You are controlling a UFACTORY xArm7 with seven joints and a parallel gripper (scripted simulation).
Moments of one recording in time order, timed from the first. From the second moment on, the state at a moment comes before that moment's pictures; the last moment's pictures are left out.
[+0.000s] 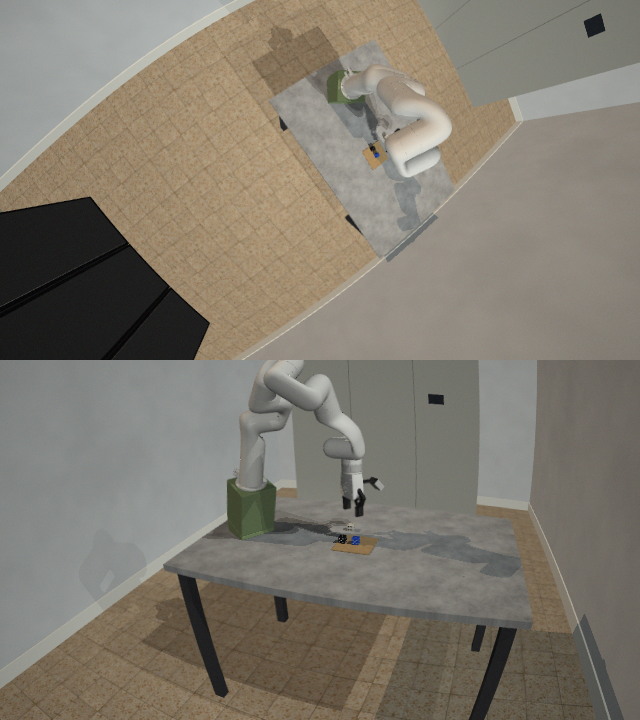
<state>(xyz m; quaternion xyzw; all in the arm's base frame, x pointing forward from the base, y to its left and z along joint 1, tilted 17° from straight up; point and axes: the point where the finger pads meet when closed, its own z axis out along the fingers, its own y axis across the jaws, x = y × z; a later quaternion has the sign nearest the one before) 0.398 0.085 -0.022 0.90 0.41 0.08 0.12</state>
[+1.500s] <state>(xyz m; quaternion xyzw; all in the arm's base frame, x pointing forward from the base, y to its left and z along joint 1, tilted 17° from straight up) 0.366 0.144 -0.044 0.66 0.74 0.03 0.14</state>
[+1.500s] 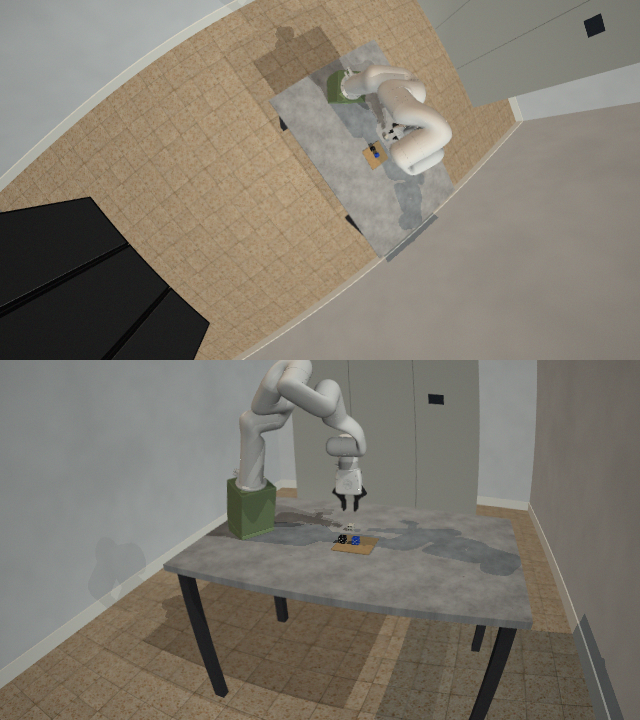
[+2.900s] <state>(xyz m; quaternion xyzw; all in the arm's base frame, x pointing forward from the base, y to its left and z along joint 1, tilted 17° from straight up) 0.369 0.142 -0.054 0.66 0.74 0.03 0.14</state>
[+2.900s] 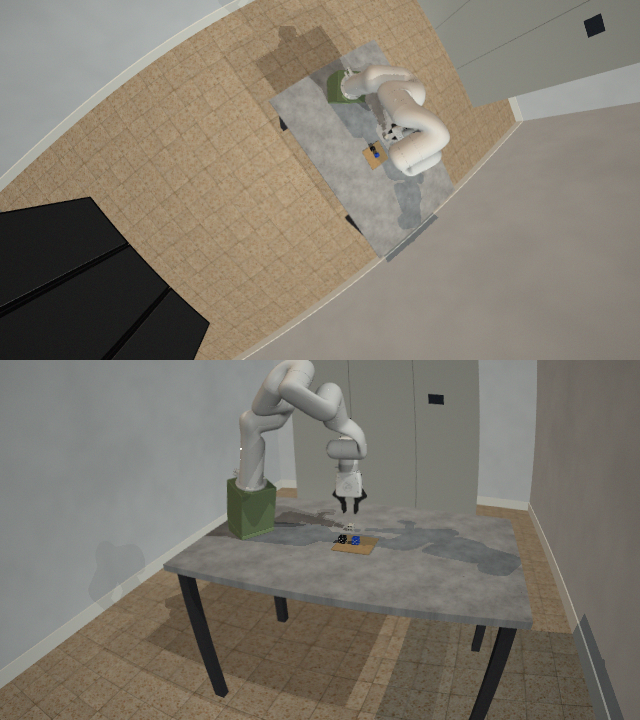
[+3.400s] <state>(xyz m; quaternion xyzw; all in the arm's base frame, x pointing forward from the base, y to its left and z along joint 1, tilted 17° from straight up) 0.374 0.140 -0.072 0.66 0.74 0.03 0.14</state>
